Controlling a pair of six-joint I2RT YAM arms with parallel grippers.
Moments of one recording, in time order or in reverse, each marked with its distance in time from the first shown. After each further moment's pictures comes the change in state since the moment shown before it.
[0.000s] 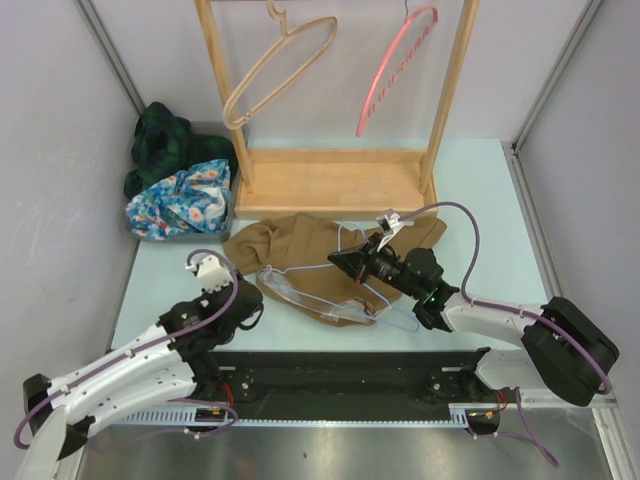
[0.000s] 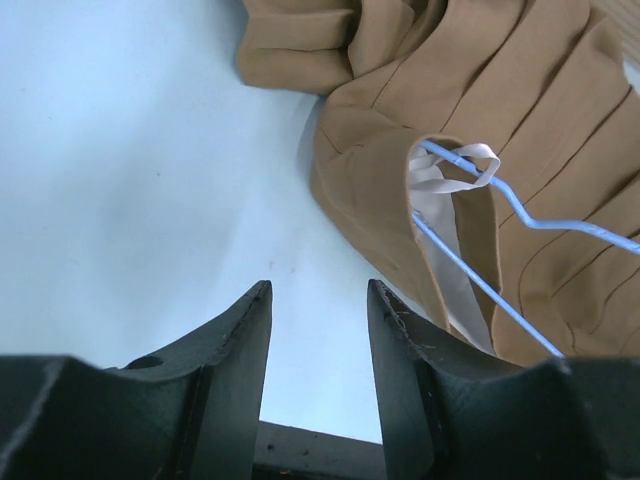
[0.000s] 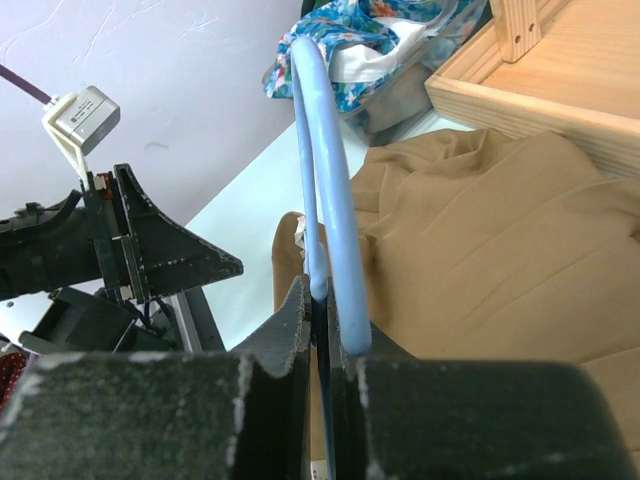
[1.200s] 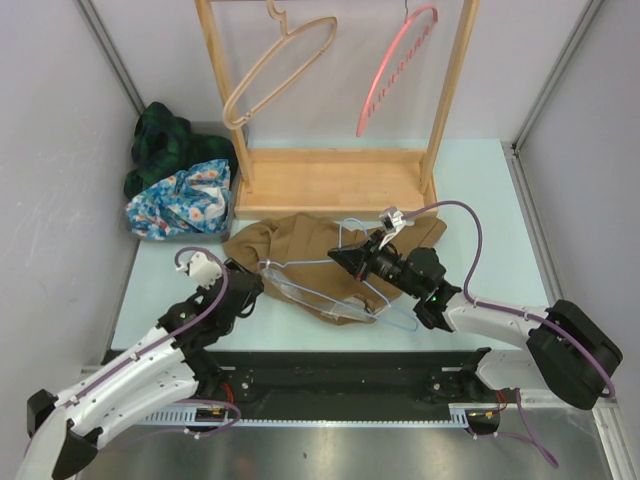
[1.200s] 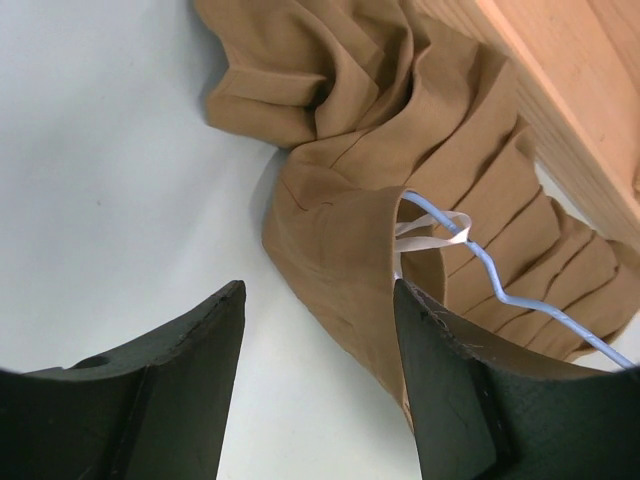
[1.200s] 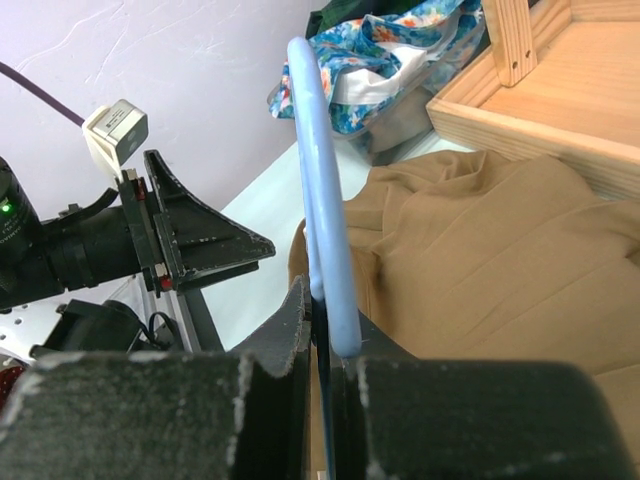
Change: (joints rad) left arm 0.166 -0.030 -0.074 0.217 0.063 -0.039; right arm 0.000 -0.026 0.010 -0.005 0.021 0.000
